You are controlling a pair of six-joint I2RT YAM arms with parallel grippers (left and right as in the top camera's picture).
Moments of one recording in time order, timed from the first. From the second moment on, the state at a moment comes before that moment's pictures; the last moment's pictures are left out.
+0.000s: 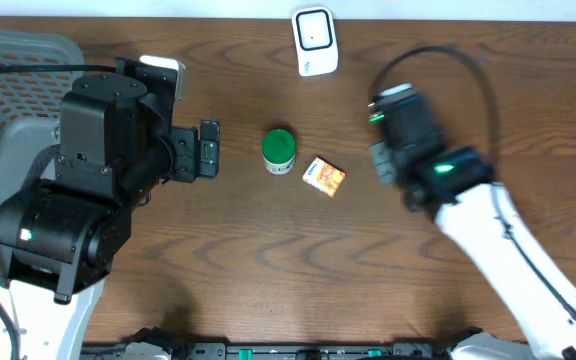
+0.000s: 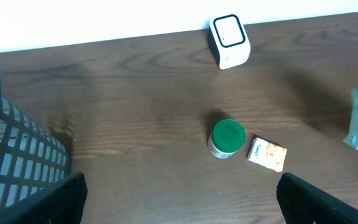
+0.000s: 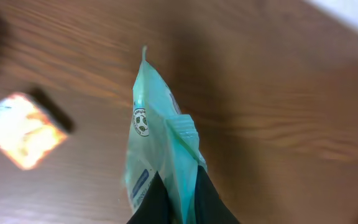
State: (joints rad) left arm -0.30 1.20 1.66 -1.15 -0.06 -0.09; right arm 0.53 1.46 1.24 -0.83 0.54 0.04
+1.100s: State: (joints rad) left arm -0.30 1.20 1.66 -1.15 -0.06 -0.09; right arm 1.06 1.94 1.20 -0.95 0.51 0.26
